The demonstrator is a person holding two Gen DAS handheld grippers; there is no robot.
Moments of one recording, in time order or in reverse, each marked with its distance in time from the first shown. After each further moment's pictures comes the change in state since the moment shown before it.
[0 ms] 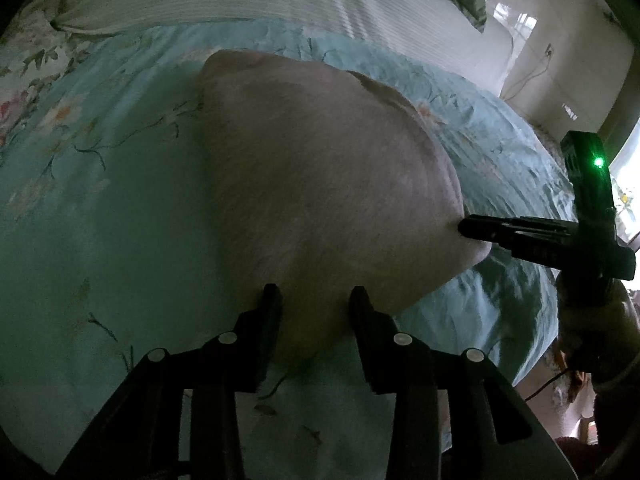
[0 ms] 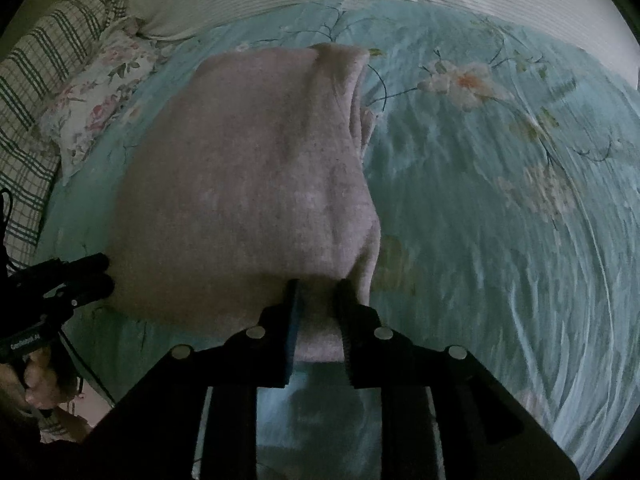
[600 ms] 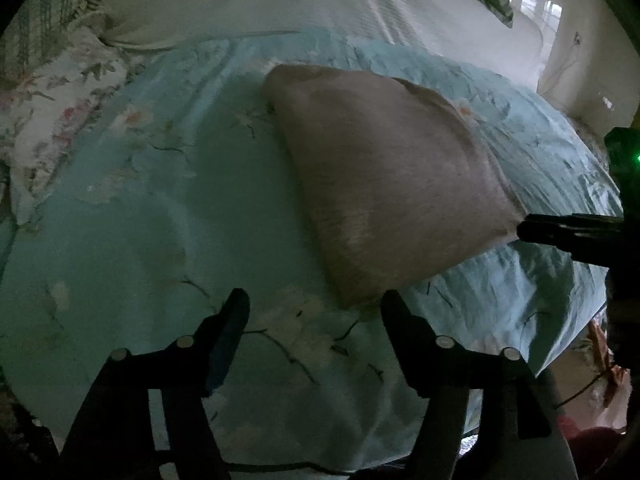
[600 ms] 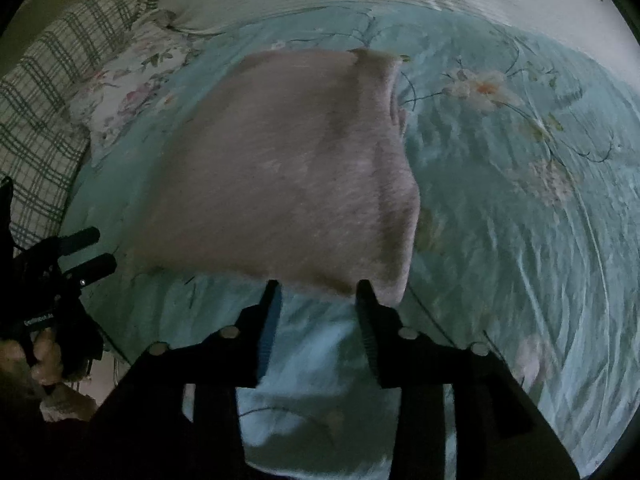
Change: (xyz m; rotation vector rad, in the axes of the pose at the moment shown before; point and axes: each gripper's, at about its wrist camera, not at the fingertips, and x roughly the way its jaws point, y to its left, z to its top) left arm -0.049 0.013 -0.025 0.010 -0.028 0.215; right arm -0.035 0.028 -0.022 -0.060 -0.004 0.049
